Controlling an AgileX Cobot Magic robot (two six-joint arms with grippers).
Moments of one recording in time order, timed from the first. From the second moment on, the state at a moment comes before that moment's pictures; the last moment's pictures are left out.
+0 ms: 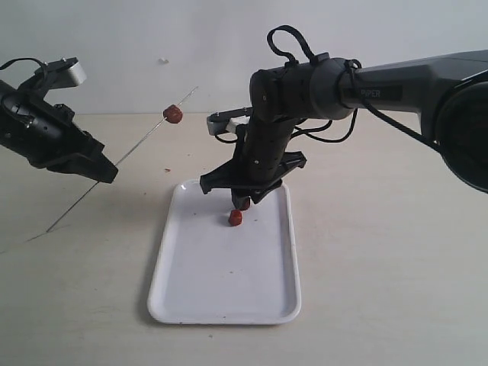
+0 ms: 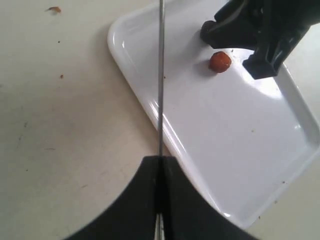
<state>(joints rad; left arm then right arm) -0.11 1.78 -1.19 -0.73 0.88 0.89 0.41 2.34 -1.79 0.09 0.84 0.09</state>
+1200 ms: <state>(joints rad) -0.11 1.78 -1.19 -0.74 0.88 0.89 0.41 2.37 -1.80 0.09 0.77 0.08</state>
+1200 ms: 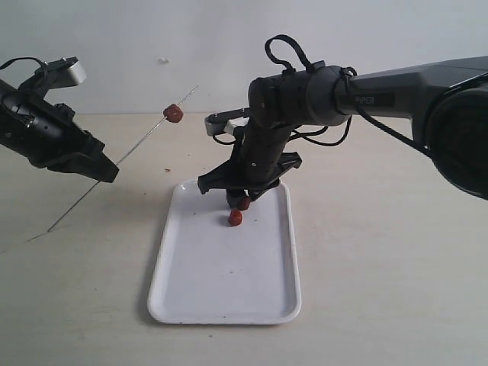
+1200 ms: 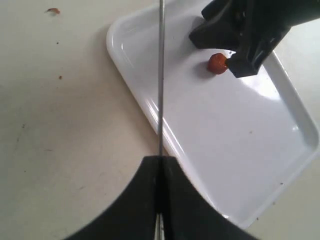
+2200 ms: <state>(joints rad) -0.11 1.78 -1.19 -0.75 0.88 0.90 0.41 2.34 -1.80 0.09 0.83 0.08</state>
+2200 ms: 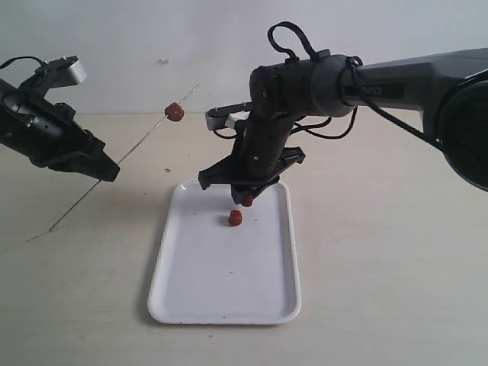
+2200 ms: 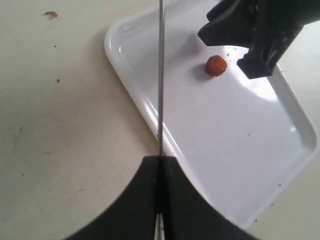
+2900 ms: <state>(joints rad) -0.11 1.80 -1.19 -0.76 0.89 0.91 0.41 2.15 -1.80 -0.05 1.10 0.12</state>
